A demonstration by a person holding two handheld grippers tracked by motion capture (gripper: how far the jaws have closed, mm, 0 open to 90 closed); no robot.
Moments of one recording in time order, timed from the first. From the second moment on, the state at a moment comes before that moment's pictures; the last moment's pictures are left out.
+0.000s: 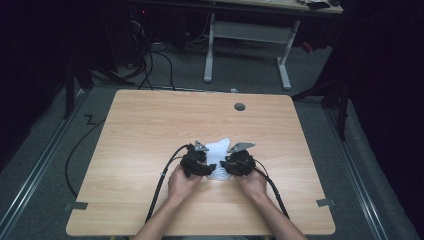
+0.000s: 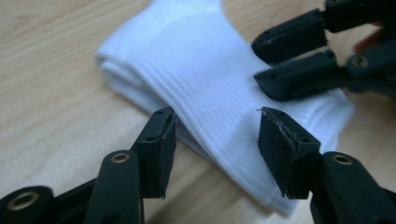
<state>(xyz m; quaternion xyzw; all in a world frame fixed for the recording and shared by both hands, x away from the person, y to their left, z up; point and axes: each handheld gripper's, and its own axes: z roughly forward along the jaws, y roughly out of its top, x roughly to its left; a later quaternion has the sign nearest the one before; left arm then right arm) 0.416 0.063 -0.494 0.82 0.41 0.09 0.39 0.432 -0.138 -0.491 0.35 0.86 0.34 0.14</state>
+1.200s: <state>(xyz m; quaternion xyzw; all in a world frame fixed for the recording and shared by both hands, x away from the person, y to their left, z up) 0.482 0.069 -0.487 0.80 0.48 0.10 0.35 0.412 -0.129 -0.496 0.34 0.86 0.36 0.17</state>
